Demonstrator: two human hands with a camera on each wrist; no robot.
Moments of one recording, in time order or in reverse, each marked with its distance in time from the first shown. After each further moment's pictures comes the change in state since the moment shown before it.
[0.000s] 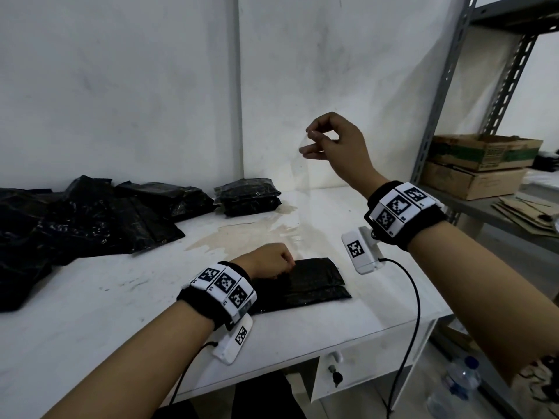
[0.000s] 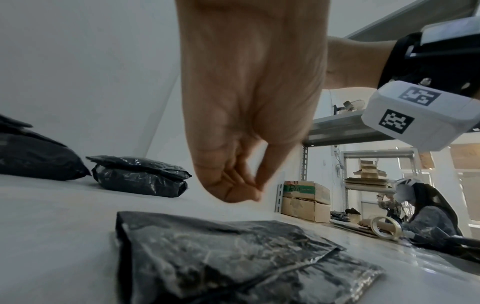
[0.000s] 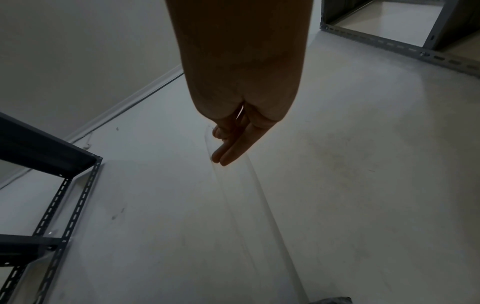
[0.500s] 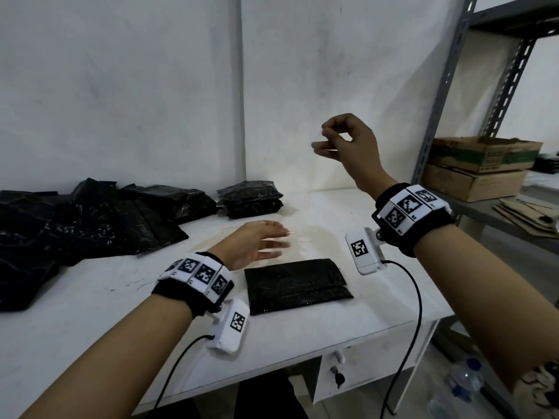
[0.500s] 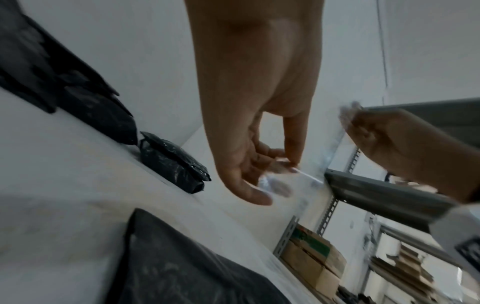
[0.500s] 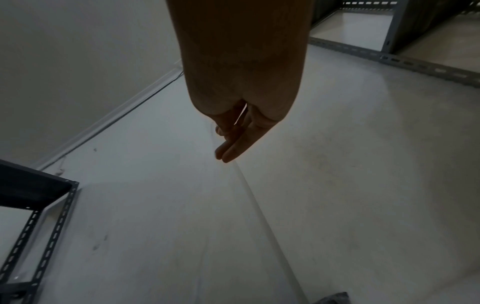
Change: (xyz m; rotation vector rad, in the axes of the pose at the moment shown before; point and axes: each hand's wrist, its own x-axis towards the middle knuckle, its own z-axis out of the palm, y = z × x) left_hand -0.016 -0.007 -0.037 -0.902 0.044 -0.011; right_hand -0.001 -0.001 -0.011 0.094 0.114 0.052
